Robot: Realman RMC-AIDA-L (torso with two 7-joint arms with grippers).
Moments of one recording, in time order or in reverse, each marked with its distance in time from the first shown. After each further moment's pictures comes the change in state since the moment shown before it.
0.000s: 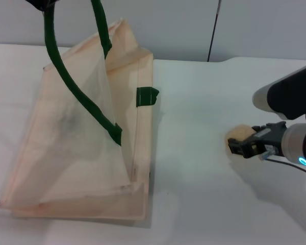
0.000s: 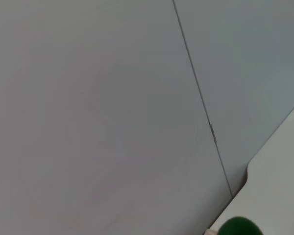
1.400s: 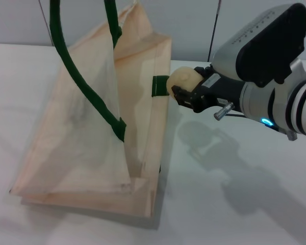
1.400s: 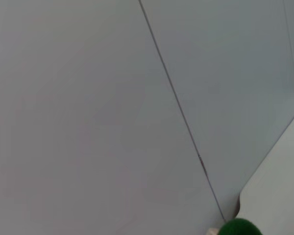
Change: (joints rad) left arm -0.009 0.000 -0.026 0.075 -0.072 -0.034 0.000; right arm 0.130 -0.062 -0.105 0.102 0.007 0.236 -0.003
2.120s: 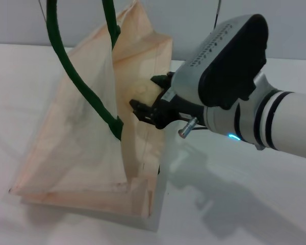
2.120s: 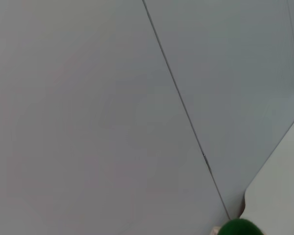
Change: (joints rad) left arm 0.001 0.002 -0.002 0.005 0.009 0.003 0.006; right arm 0.066 0.000 -0.116 0.030 0.026 0.061 0.000
